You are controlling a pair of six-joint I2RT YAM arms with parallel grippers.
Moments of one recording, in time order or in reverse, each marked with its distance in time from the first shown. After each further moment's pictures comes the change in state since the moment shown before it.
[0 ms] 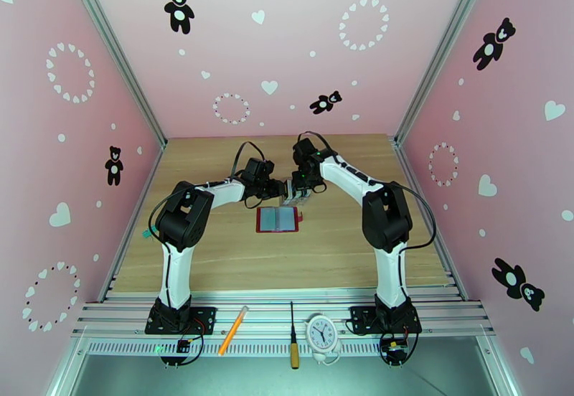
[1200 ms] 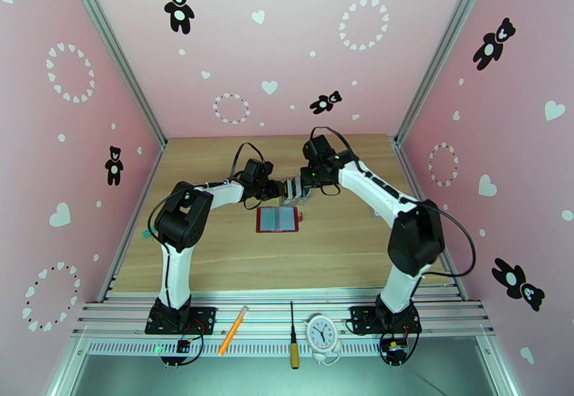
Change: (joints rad) left arm 0.005 -0.023 -0.039 0.026 0.007 -0.011; right arm -0.007 -0.335 -0.234 0.089 -0.050 0.092
